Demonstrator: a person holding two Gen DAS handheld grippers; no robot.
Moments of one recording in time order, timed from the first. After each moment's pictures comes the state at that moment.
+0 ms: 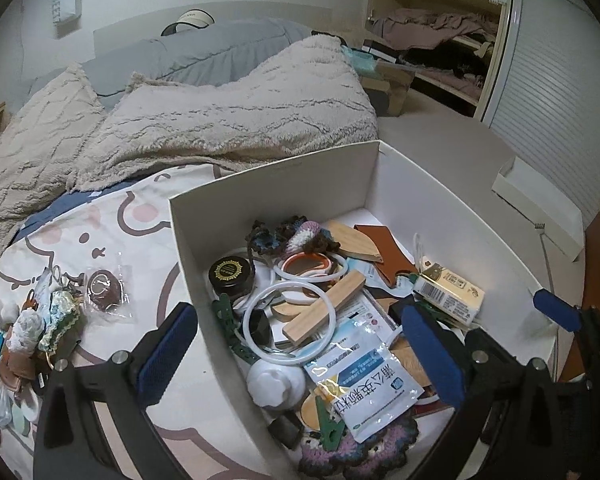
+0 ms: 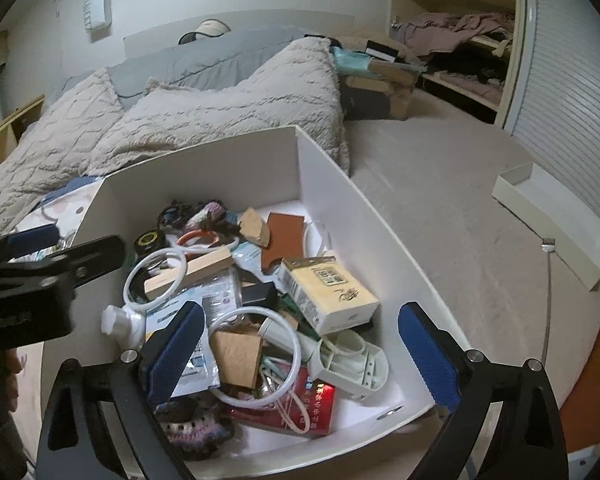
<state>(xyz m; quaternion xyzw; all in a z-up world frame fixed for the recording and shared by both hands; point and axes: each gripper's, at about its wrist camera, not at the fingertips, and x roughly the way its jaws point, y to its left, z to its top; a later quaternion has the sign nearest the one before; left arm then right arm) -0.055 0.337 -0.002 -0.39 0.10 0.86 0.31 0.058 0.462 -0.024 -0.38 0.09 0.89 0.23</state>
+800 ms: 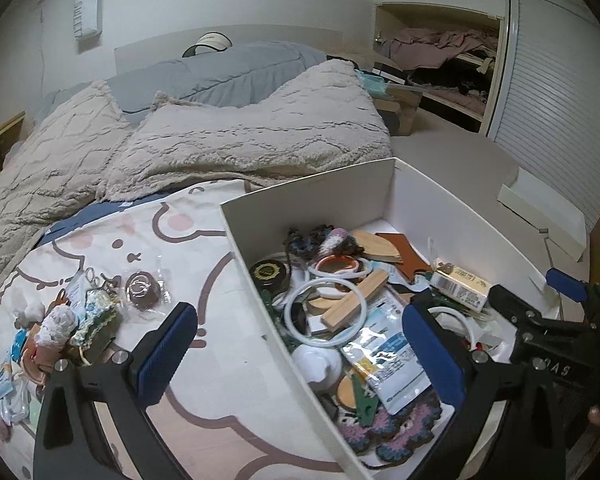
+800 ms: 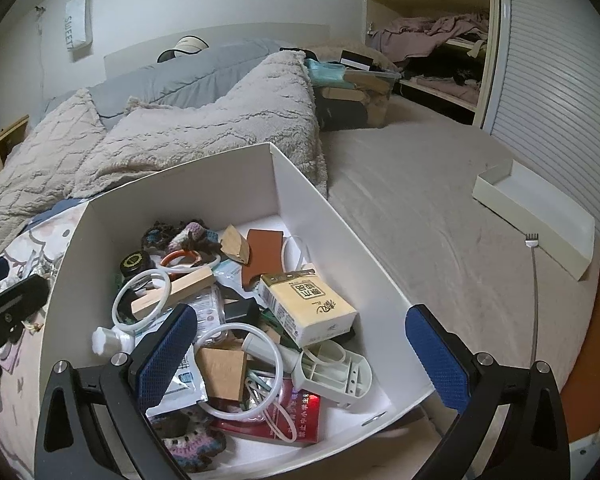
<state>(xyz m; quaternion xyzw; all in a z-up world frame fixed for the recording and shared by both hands) -0.045 0.290 0.006 -0.36 0.10 0.88 0.29 0.062 0.470 -0.018 -0.36 0.10 0.89 0.26</state>
